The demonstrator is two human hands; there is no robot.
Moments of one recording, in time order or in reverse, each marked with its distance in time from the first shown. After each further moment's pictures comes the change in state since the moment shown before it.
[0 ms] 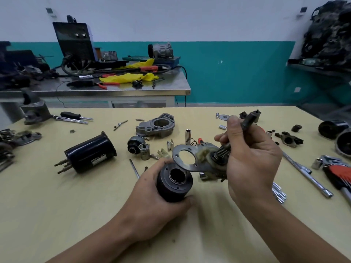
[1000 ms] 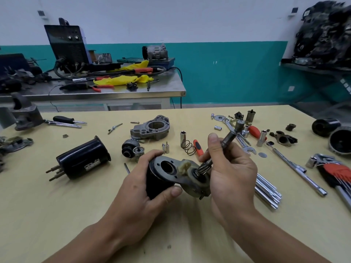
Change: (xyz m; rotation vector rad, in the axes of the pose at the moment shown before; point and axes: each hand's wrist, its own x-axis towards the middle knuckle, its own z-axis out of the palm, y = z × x) left_hand 0.002 -0.006 -0.010 0.139 0.095 0.086; right_hand -0.026 -0.002 0.006 0.023 0.016 0.353
